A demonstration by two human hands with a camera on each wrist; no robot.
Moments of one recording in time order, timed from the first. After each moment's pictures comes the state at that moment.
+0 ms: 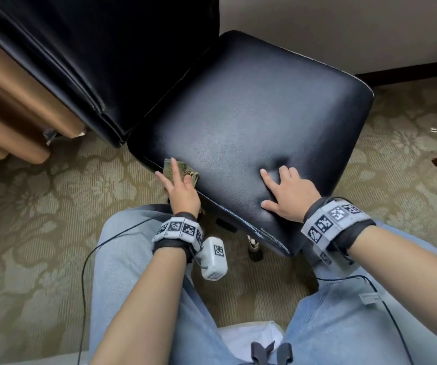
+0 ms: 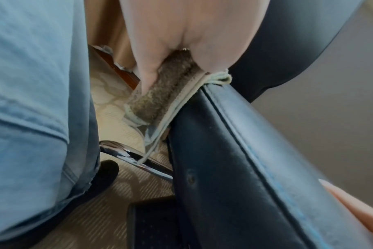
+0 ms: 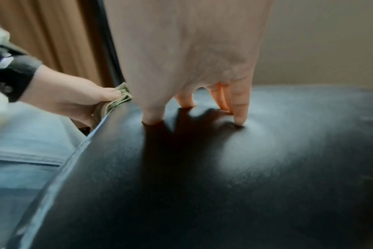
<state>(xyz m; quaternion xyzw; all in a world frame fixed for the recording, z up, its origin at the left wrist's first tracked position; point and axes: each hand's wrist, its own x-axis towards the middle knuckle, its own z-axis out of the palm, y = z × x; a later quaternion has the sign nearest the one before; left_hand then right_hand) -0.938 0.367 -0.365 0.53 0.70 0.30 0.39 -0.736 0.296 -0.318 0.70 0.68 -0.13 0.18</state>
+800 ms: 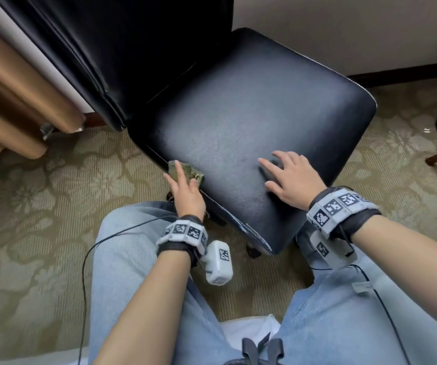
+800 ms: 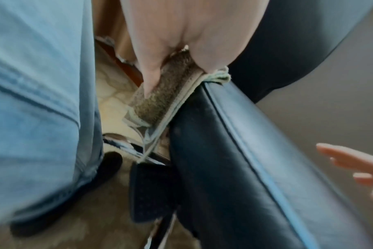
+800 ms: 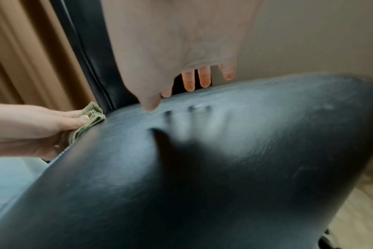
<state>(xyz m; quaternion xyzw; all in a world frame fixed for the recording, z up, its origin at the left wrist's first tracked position) -0.939 0.348 -0.368 0.53 0.68 0.30 0.41 -0.726 0.304 -0.318 0.68 0.72 -0.12 0.08</state>
